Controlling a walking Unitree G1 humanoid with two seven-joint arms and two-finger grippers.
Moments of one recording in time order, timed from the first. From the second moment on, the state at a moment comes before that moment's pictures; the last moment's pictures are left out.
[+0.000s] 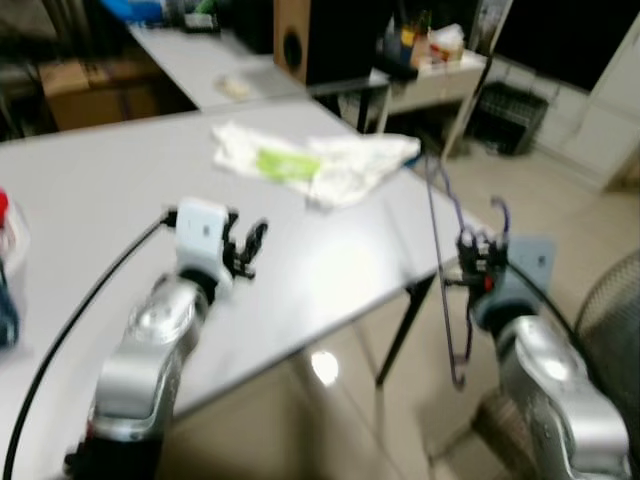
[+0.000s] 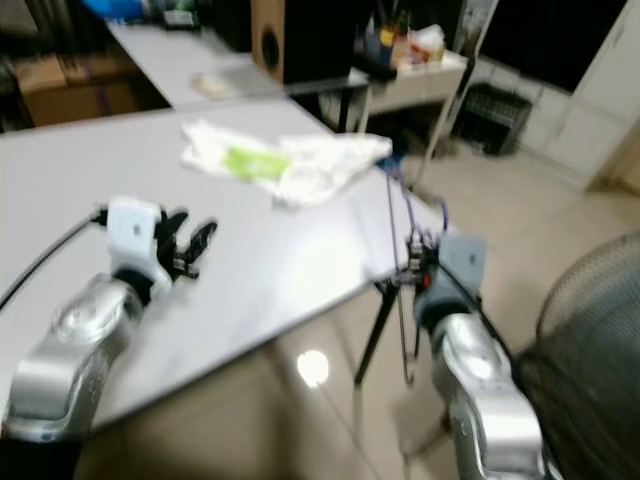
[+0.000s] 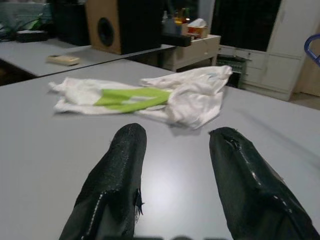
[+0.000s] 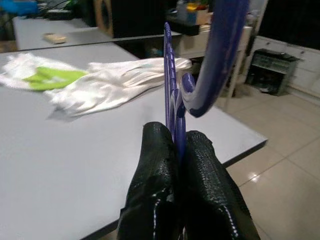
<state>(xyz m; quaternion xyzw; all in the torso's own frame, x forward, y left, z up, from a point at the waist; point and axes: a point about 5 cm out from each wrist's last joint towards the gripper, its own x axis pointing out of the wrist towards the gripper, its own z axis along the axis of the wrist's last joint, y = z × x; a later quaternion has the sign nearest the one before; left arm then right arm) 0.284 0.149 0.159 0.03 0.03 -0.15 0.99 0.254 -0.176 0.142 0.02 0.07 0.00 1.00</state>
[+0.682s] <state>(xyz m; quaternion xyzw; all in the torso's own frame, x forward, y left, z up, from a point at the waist) 0.286 0.121 0.159 0.02 0.03 -0.21 0.98 0.247 -0.201 0.138 0.01 0.08 -0.05 1.00</state>
